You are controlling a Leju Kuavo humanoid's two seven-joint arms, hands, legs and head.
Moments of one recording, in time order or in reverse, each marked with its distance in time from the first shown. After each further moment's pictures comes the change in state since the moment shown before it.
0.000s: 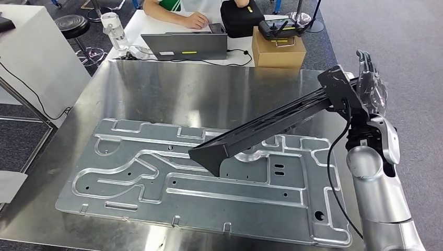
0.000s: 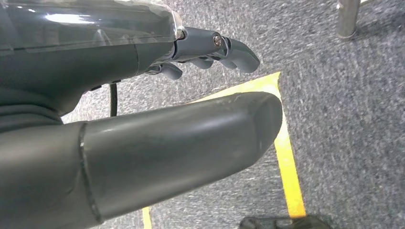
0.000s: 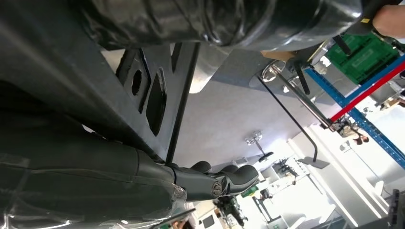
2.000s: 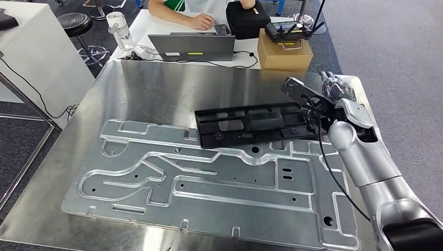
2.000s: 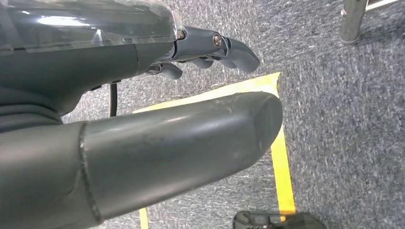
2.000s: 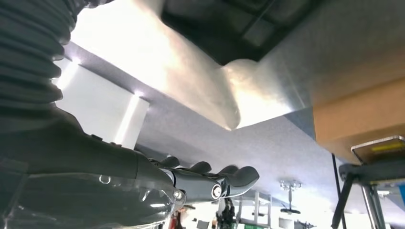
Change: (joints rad) left arm -0.025 -0.008 0.069 0.000 -0.019 -0.016 0.016; right arm -0.270 -0.061 0.292 0.440 0.047 0.265 0.148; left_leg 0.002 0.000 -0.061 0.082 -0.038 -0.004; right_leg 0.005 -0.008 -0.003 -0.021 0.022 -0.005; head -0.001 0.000
